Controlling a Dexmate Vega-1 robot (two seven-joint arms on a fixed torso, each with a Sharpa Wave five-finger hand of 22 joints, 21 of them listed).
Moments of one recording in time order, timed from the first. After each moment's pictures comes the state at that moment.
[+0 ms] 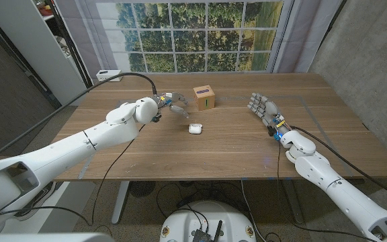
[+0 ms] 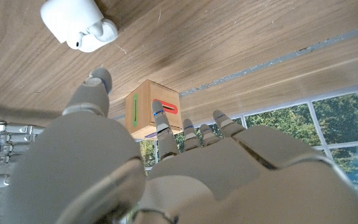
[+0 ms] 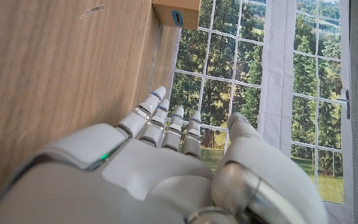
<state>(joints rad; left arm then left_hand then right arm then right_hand) 0.52 0.87 0.87 -1.93 0.42 0.52 -0.20 0.70 -0.15 0.43 -0.15 0.31 0.47 -0.15 0.25 0.20 0.00 -0.04 0.23 0.23 -0.12 -0.03 0.18 0.17 -0.03 0.06 0.18 0.17 -0.95 -0.55 -0.34 -1.39 0.75 0.25 0.10 0.39 0.14 0.39 -0.03 0.17 0.30 -0.12 0.19 0.20 0.28 -0.06 0.20 0.28 0.26 -0.04 0.20 0.21 0.39 -0.05 0.23 0.17</state>
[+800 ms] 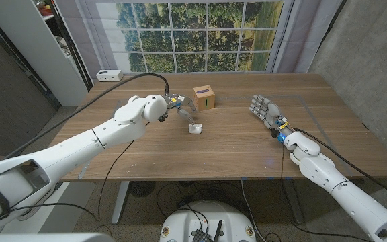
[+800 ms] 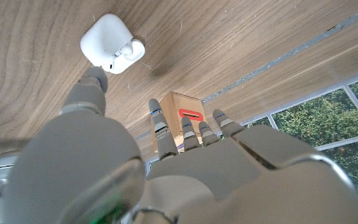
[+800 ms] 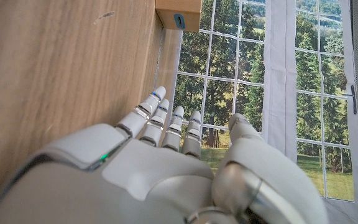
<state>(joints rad) 0.50 0.80 0.87 -1.92 0.65 0.45 -0.45 0.70 -0.16 0.38 -0.14 0.34 0.50 -0.15 0.24 0.20 0.04 -0.05 0.24 0.22 -0.08 -0.04 0.19 0.17 -0.02 0.07 0.19 0.17 -0.98 -0.57 -0.32 -1.41 0.80 0.23 0.13 0.37 0.14 0.38 -0.03 0.17 0.30 -0.12 0.19 0.20 0.28 -0.06 0.20 0.28 0.26 -0.04 0.20 0.20 0.39 -0.05 0.22 0.17</state>
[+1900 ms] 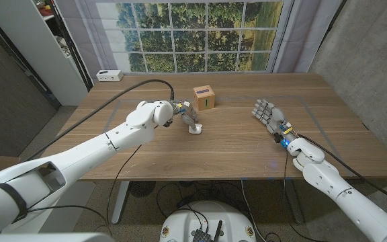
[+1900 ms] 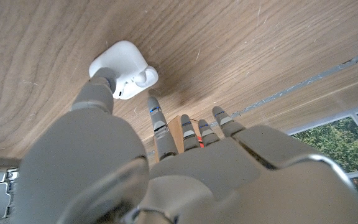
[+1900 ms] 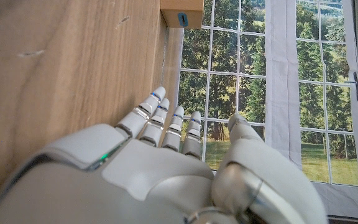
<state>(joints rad) 0.51 0.71 0.90 -1.84 0.69 0.50 -0.50 0.75 -0.10 0.37 -0.13 0.36 0.57 -0.17 0.24 0.20 0.07 -0.05 0.25 0.22 -0.04 -0.04 0.18 0.17 0.02 0.07 0.20 0.17 -1.03 -0.58 -0.29 -1.42 0.84 0.25 0.15 0.35 0.14 0.38 -0.02 0.17 0.29 -0.13 0.19 0.20 0.29 -0.05 0.21 0.27 0.27 -0.04 0.21 0.20 0.39 -0.05 0.21 0.17</state>
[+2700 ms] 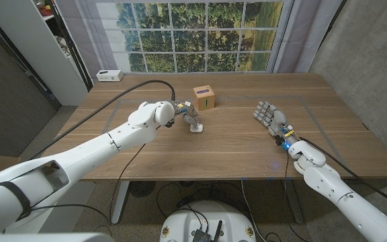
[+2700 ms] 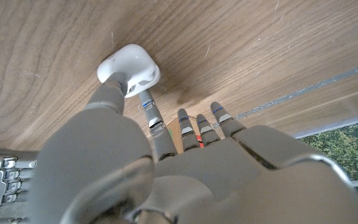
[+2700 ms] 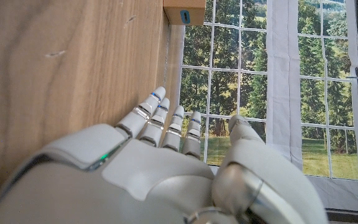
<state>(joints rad) 0.51 0.71 0.90 -1.82 0.63 0.48 -0.46 0.84 0.01 0.35 -0.12 0.35 0.78 -0.17 0.28 0.21 0.19 -0.08 0.29 0.21 0.06 -0.04 0.19 0.17 0.09 0.07 0.21 0.17 -1.06 -0.57 -0.28 -1.42 0.85 0.26 0.14 0.35 0.14 0.38 -0.02 0.18 0.29 -0.13 0.19 0.20 0.29 -0.05 0.21 0.26 0.28 -0.04 0.21 0.20 0.39 -0.05 0.21 0.17</state>
